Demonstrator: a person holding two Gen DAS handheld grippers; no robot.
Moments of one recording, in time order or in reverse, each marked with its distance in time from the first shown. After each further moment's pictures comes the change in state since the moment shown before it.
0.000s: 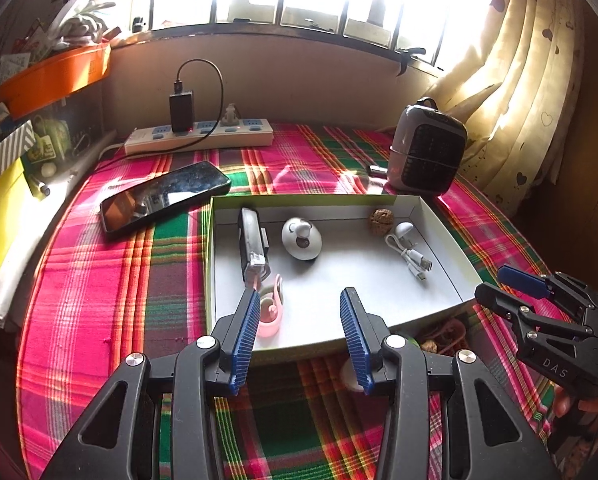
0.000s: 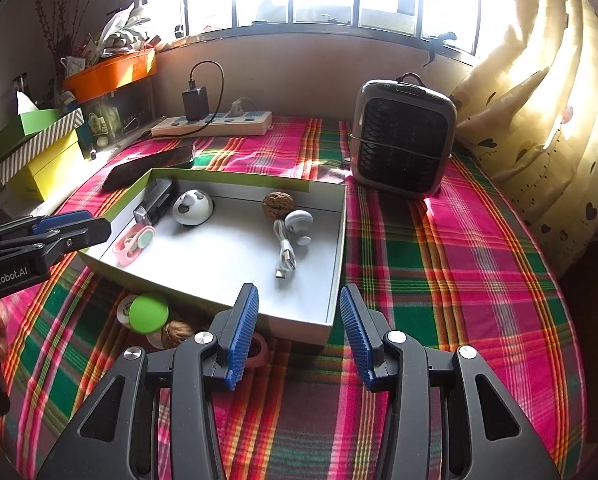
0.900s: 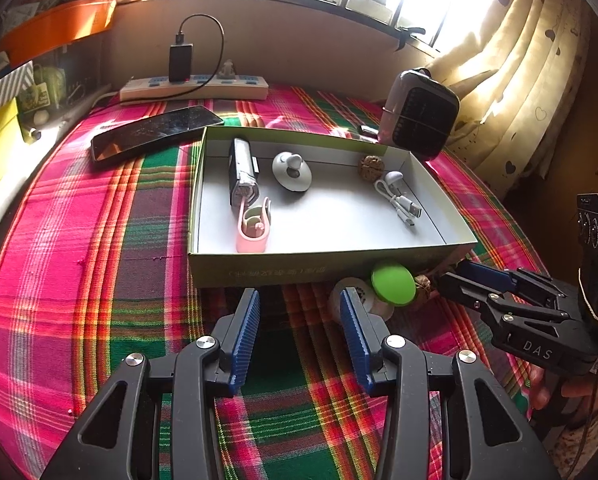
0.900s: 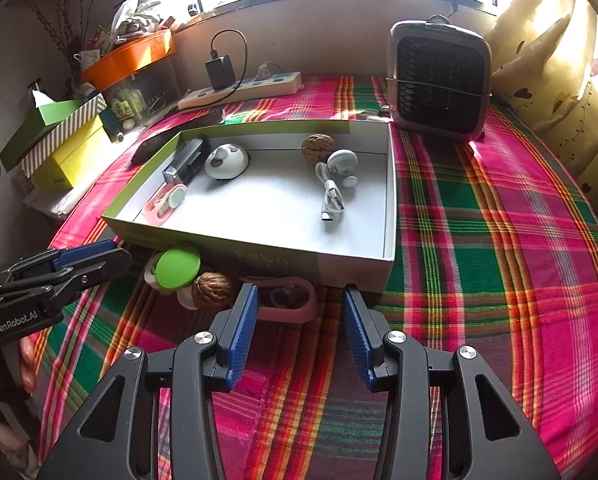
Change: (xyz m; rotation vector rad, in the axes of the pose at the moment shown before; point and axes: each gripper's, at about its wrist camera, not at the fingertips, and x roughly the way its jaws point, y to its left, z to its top) left arm 0.005 0.003 -0.038 -0.057 0.082 -0.063; right arm 0.023 0.010 -0.022 0.050 0.107 0.194
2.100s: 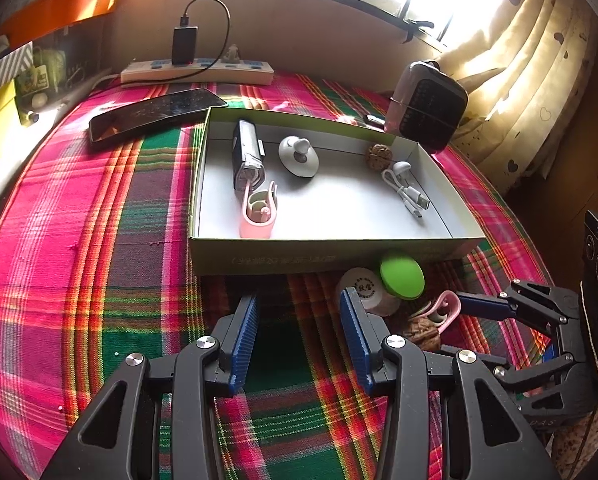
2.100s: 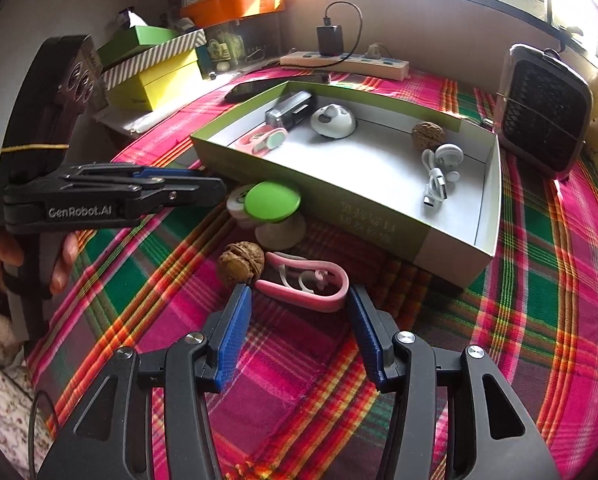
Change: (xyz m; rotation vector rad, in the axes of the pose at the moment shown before) left arm 0.008 0.006 -0.003 -0.025 0.037 -0.012; right arm 0.003 0.034 -0.021 -0.319 0.079 0.189
